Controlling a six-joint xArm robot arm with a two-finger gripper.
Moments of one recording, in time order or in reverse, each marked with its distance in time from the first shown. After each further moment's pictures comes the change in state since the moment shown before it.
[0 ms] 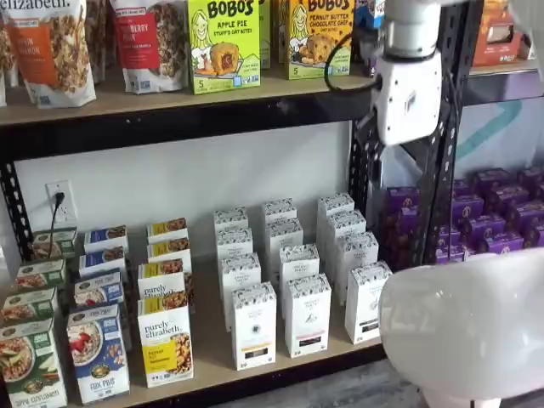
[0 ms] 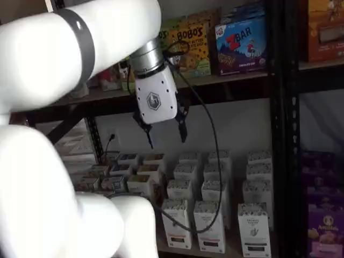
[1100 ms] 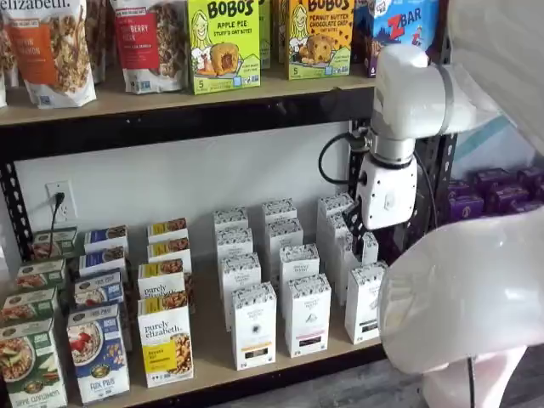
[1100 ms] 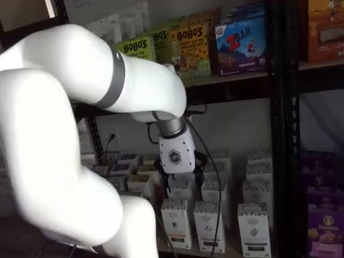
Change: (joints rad) arm -0.088 0.232 0.303 0.052 -0.565 -0.072
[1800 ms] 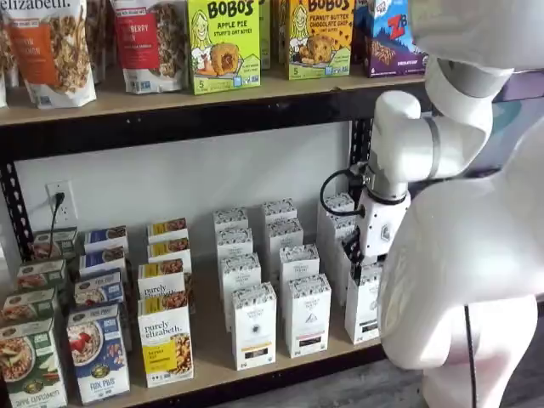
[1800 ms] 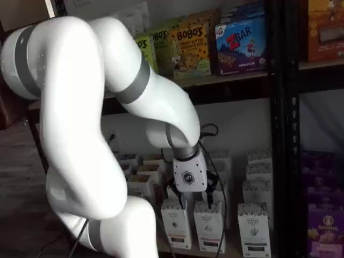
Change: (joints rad) arm -0.056 0.324 0.010 -0.011 -0.345 -0.043
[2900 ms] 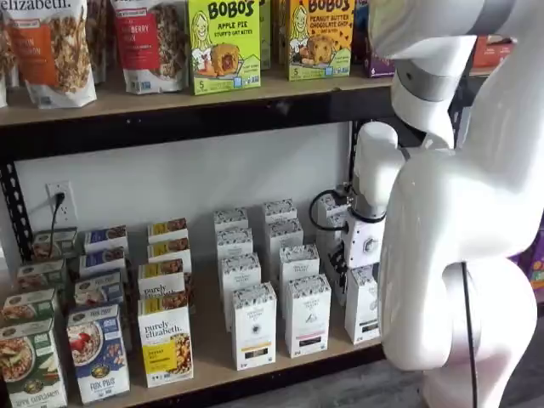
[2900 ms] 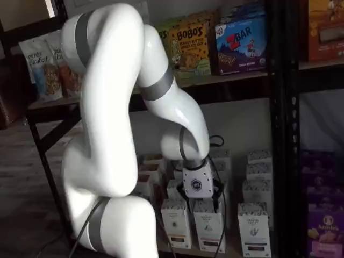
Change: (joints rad) arm 0.018 0.426 -0.188 0.000 -0.247 0.018
